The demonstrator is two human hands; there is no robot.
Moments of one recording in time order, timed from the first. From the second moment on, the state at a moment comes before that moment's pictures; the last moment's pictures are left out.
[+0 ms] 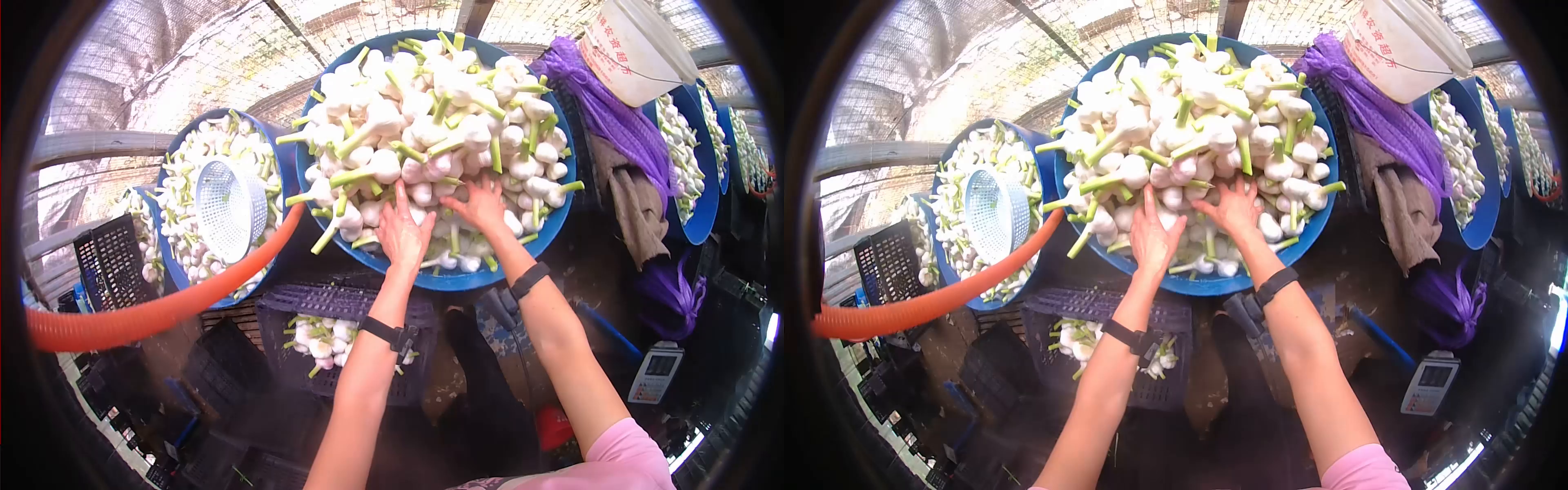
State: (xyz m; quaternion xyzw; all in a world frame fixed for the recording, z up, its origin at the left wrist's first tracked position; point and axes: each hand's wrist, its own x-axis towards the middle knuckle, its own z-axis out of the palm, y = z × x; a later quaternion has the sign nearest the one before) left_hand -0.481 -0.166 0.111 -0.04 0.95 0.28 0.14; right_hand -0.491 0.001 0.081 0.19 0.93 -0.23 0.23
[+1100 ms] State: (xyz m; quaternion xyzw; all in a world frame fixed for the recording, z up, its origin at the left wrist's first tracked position) left_hand -0.592 -0.140 0.132 -0.04 0.98 0.20 -0.01; right_hand -0.560 -0.009 0.132 -0.01 0.98 -0.19 -0.02
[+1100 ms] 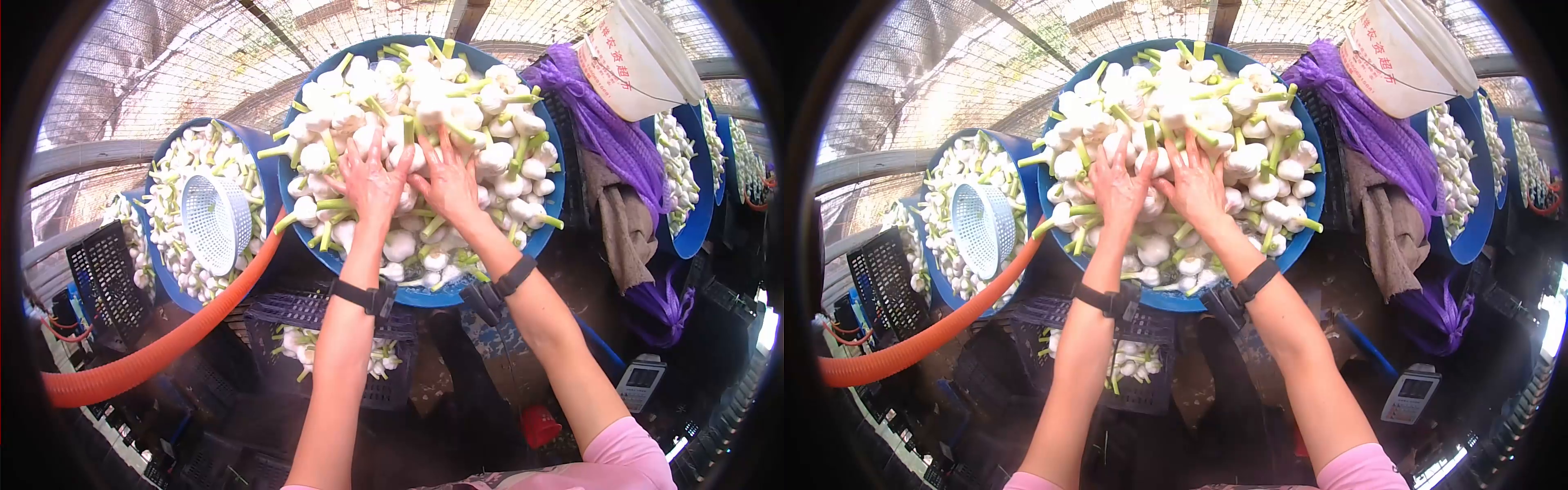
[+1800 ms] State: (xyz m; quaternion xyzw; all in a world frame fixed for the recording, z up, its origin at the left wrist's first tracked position) left_hand -0.527 -0.158 0.102 0.14 0.98 0.09 0.09; right_hand -0.477 0.013 0.101 -0.03 0.96 -0.20 0.21
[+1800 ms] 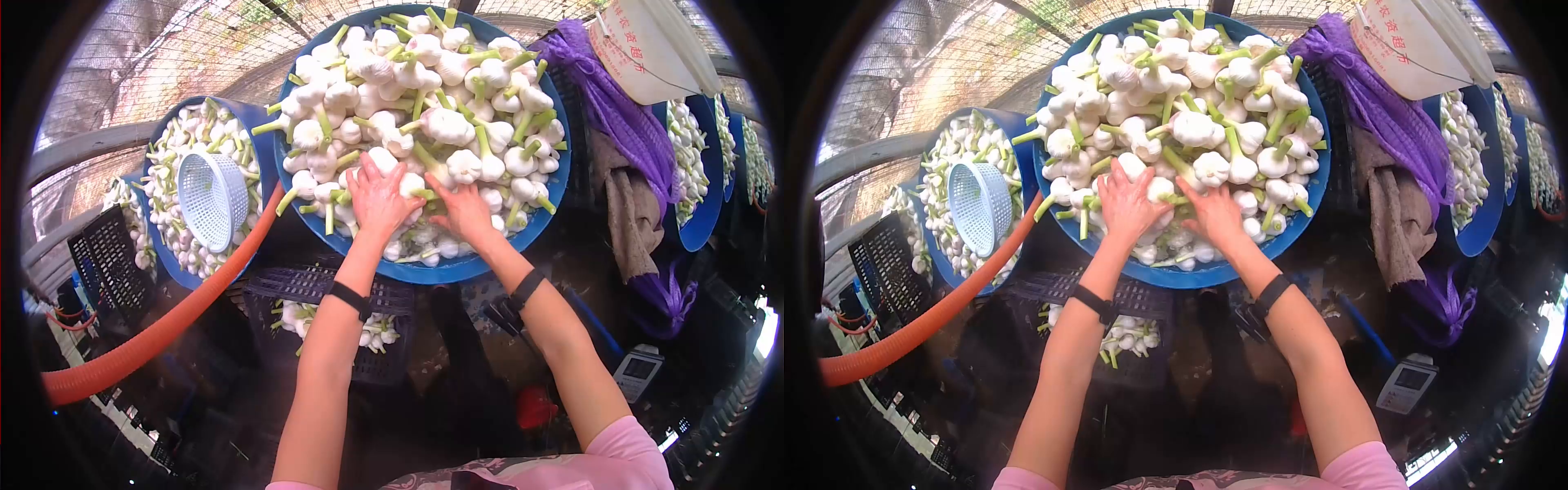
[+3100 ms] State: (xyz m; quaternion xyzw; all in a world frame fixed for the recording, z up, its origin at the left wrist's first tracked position) left_hand -0.442 -0.113 0.025 -0.56 0.46 0.54 0.43; right_hand -0.440 0.061 0.034 0.43 0.60 -0.53 0.41
